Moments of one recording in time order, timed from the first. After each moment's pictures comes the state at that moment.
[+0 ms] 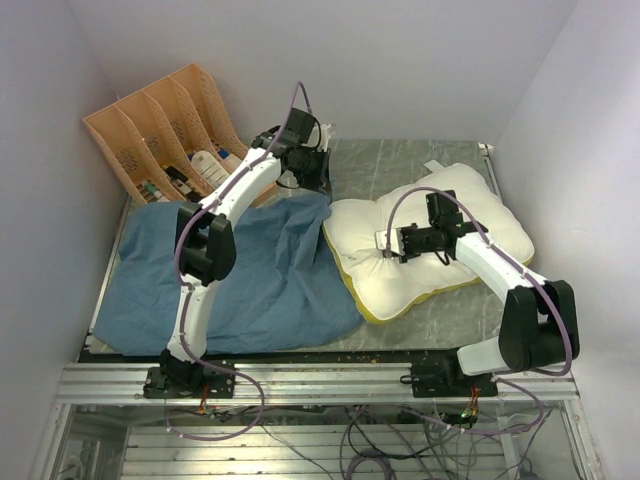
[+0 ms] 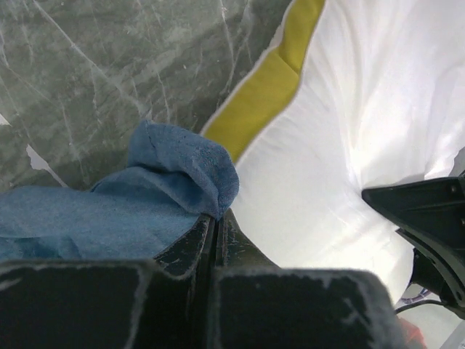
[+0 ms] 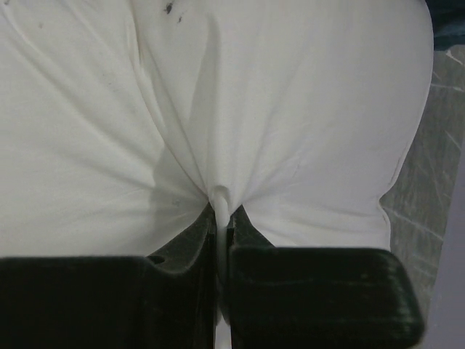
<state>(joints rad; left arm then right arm) -0.51 2.20 2.12 -0.79 0.40 -0.28 0.17 1.40 0.88 -0.52 -0.75 -1.58</state>
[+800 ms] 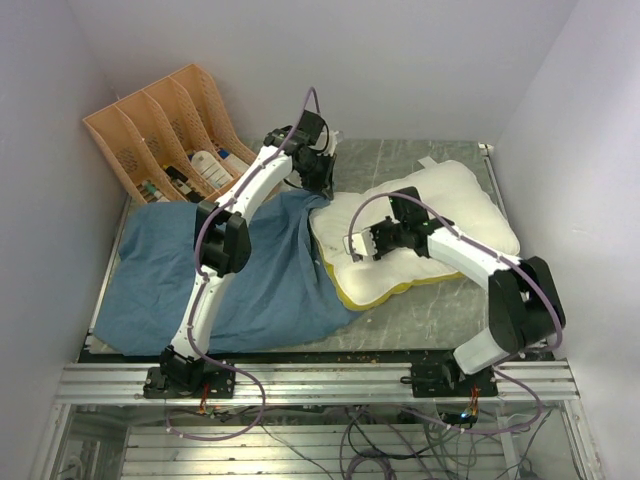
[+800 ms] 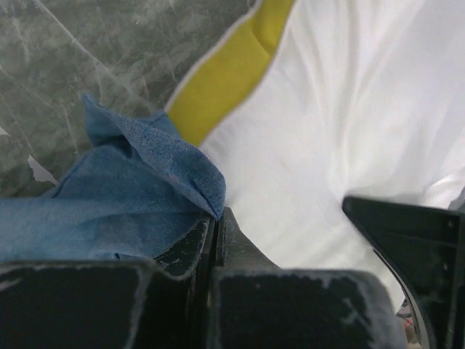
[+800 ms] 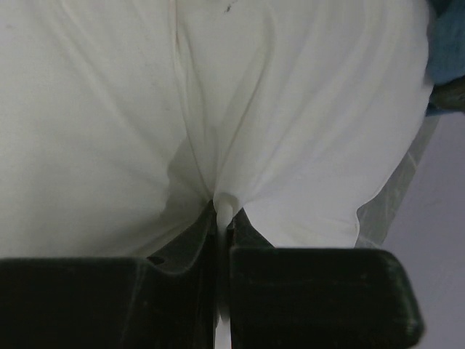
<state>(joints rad) -0.52 2.41 2.40 -0.99 0.38 -0.22 0.41 1.51 0.93 -0.33 -0.45 -1.56</state>
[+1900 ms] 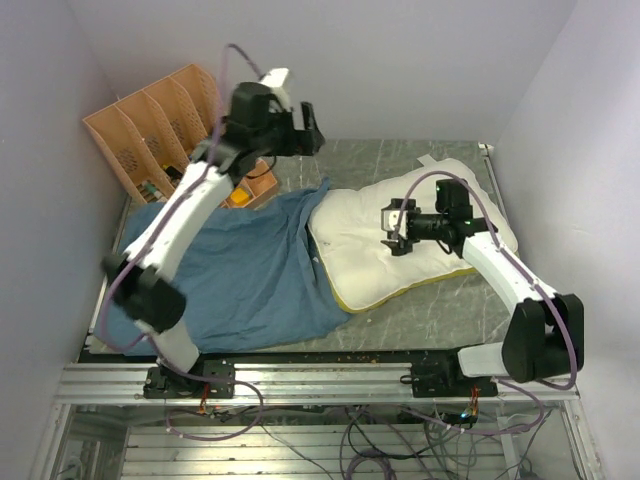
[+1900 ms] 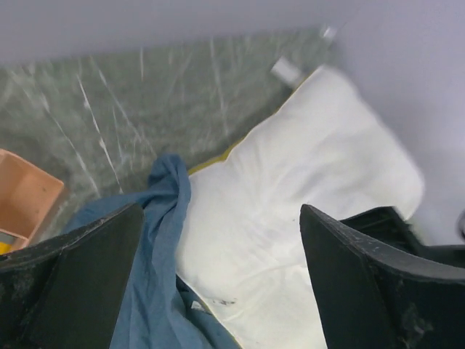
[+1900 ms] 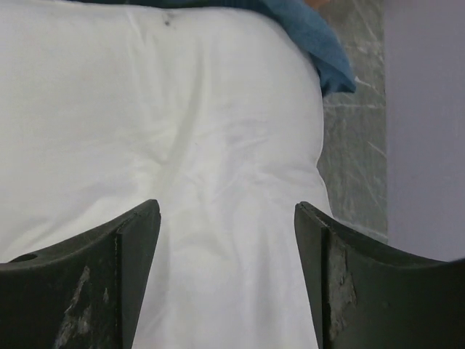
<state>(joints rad) -0.50 1.79 1.91 -0.56 0.10 -0.35 0.19 1.37 0.94 -0.36 -0.82 -1.39</state>
